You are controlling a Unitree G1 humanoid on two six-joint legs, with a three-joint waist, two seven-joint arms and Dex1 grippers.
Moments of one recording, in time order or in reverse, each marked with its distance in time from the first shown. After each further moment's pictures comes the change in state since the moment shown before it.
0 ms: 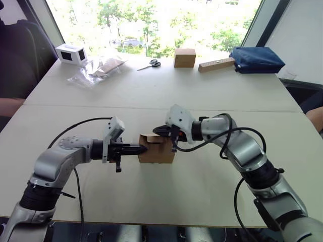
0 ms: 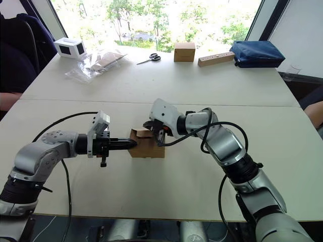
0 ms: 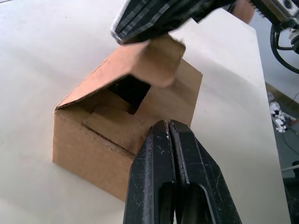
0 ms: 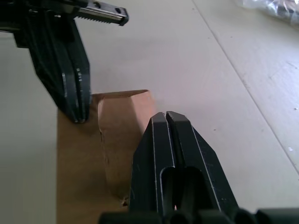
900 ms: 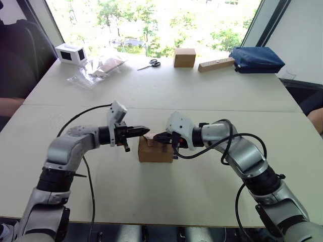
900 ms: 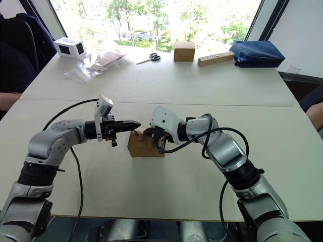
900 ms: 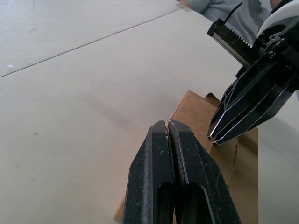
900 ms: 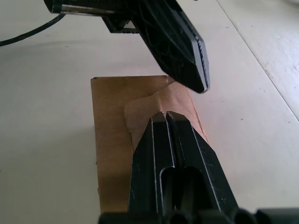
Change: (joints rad) left arm -0.157 -0.118 0.008 0.188 0.041 -0.051 0.096; right arm 0.040 0.000 0.006 -0.014 -0.023 0.001 0.000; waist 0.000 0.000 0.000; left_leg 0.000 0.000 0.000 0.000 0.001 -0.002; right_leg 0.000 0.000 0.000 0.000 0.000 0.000
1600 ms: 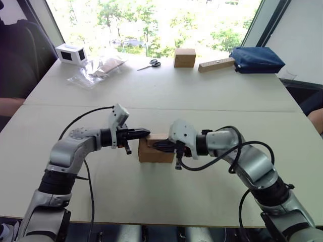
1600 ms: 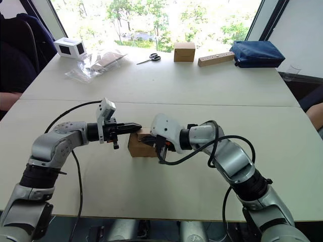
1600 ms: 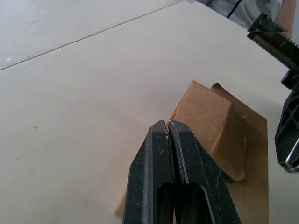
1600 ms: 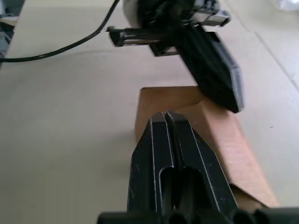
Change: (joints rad) left arm 0.019 -0.015 -0.018 -0.009 0.031 -0.021 0.012; right arm 0.082 -0.037 0.013 -0.172 0.047 0.068 -0.007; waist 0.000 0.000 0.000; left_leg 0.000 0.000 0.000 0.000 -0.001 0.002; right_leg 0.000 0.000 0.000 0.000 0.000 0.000
